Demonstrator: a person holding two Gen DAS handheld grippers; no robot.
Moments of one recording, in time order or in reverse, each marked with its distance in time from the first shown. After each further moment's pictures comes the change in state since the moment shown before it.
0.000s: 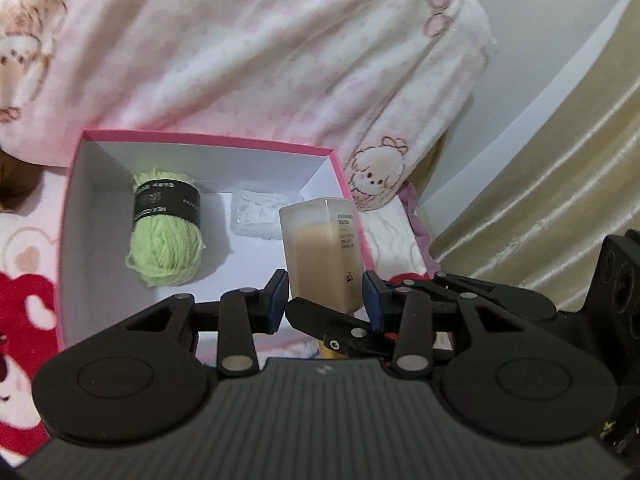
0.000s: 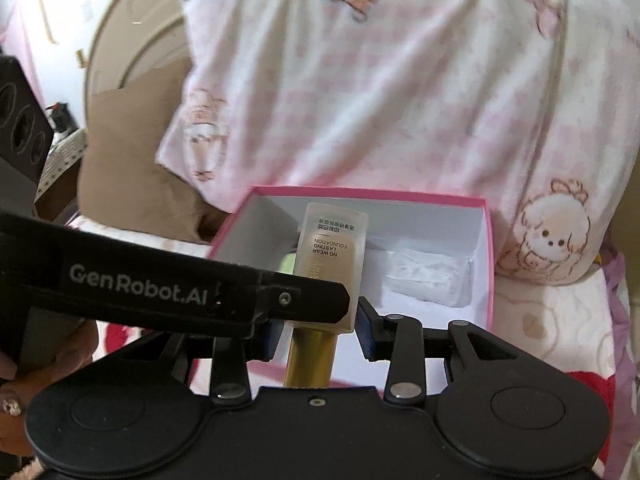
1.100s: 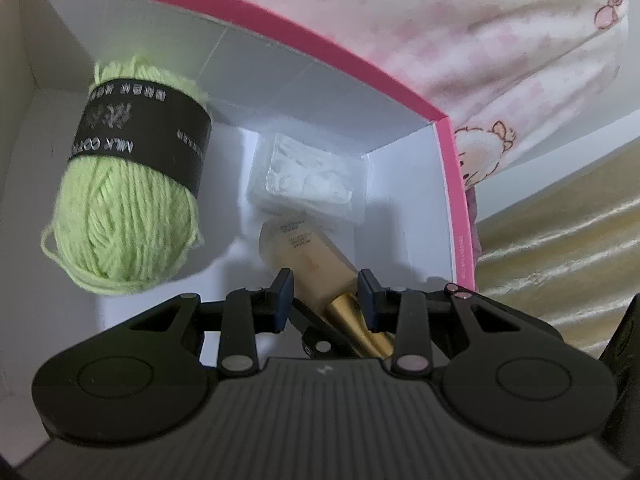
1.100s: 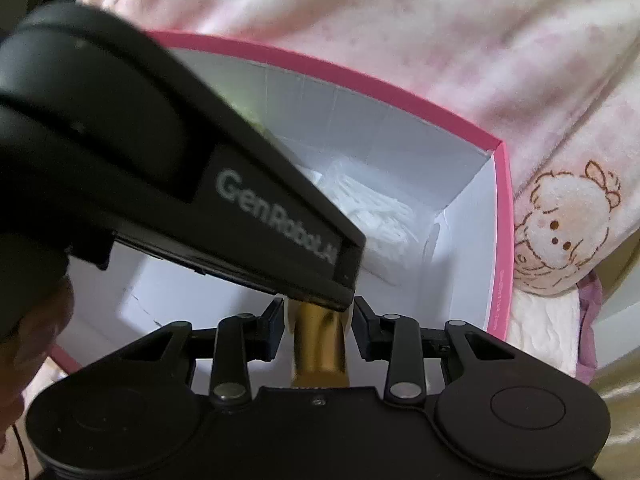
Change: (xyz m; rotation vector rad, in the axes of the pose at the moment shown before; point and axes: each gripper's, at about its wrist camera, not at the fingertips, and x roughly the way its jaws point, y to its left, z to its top) left arm 0.140 0.069 0.001 -0.255 0.153 -0.062; right arm 0.139 -0.017 -0.020 -0.254 0.269 -0.312
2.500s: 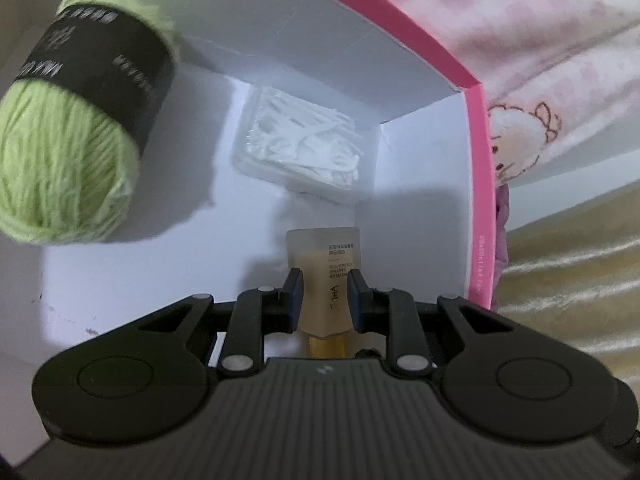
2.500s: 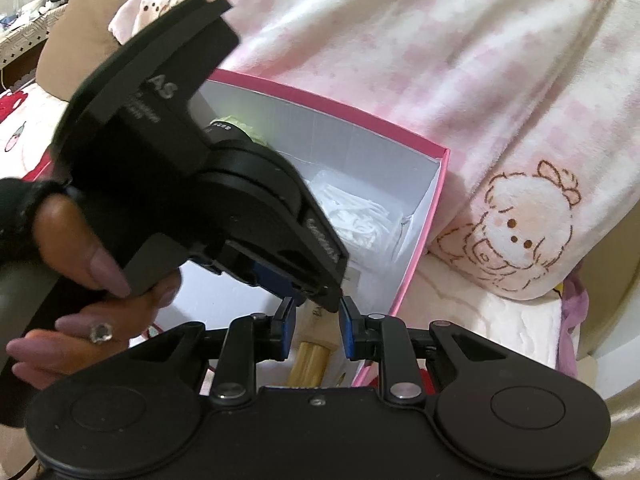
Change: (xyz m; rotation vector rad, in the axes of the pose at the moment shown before) left arm 0.032 -0.021 0.002 -0.089 0.030 0.100; right arm -0.055 -0.054 -0.043 -0.073 -0.134 0.129
